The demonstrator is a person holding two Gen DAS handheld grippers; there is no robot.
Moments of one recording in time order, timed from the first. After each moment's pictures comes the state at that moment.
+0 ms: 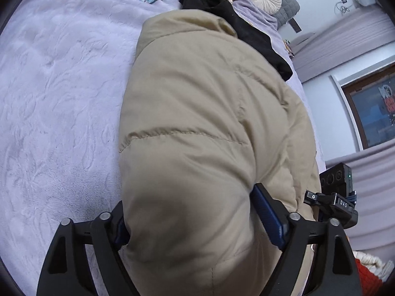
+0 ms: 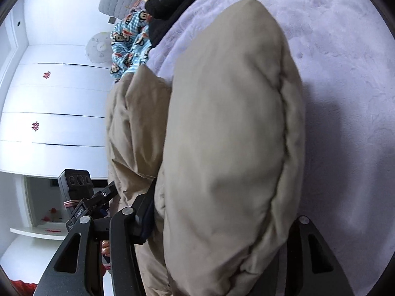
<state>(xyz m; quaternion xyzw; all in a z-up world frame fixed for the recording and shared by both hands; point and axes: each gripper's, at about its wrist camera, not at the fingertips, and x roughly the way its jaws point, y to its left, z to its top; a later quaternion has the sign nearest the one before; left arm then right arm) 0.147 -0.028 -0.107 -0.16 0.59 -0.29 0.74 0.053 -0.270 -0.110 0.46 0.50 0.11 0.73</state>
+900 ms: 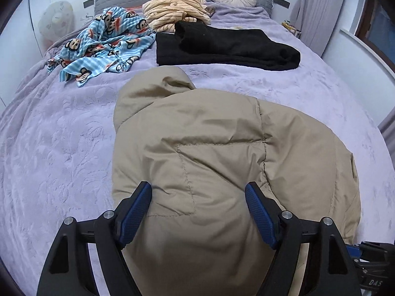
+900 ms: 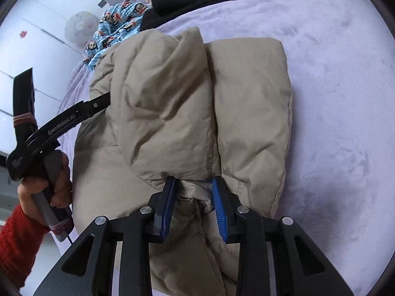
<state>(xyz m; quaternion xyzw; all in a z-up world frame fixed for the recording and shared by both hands) 0.133 -0.108 -0.066 0.08 0.48 -0.22 0.85 -0.047 -0.253 -0.070 0.29 0.53 -0.02 0.80</state>
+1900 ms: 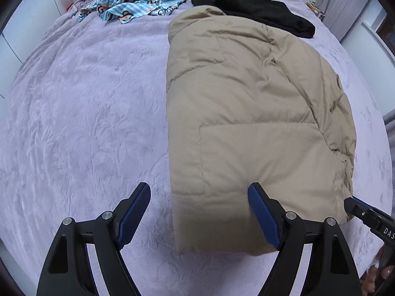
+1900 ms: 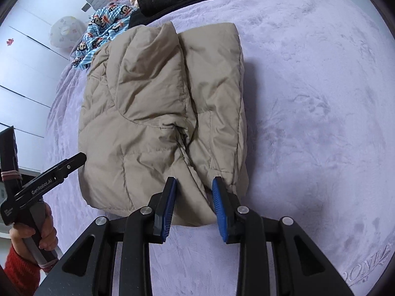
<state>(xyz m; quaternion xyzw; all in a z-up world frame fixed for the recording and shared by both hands) 0.028 -0.019 -0.052 0.06 0.60 -0.16 0.78 -0.116 -0.240 -0.042 0.28 0.55 -0.07 0.78</state>
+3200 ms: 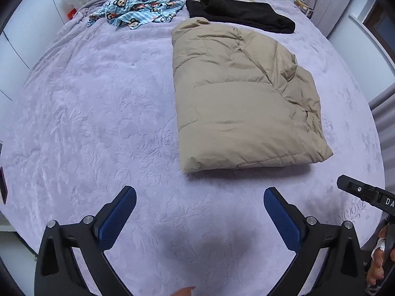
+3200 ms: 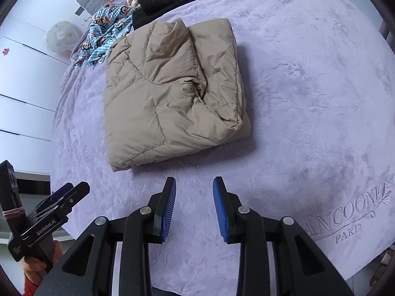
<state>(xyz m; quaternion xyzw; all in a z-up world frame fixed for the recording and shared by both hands) -0.066 0.019 0.022 0.08 0.58 -0.17 0.79 -0.177 -0.203 0.013 0.31 0.56 -0.09 0.77</state>
